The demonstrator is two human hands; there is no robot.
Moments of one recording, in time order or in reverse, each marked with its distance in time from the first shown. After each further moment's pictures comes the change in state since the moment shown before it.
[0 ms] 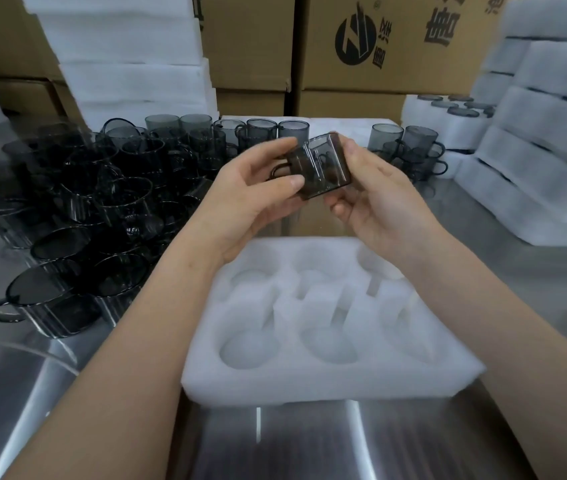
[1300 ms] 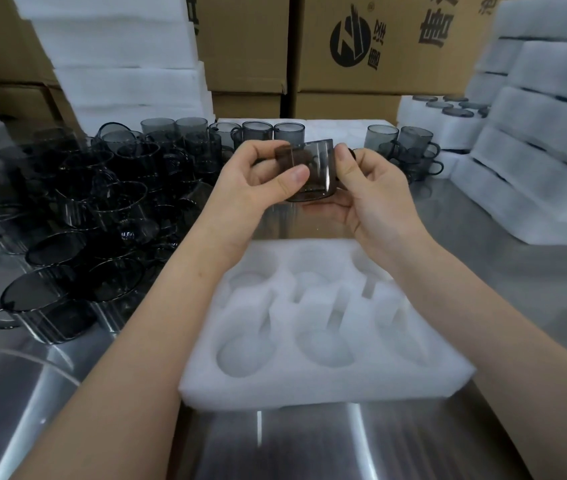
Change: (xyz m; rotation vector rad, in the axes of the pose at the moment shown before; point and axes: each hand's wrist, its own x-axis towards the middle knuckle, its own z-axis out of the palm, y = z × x) left_hand 0.002 -0.001 0.009 0.052 0.028 0.123; right_hand -0.002 0.005 0.006 -0.059 0.092 -0.118
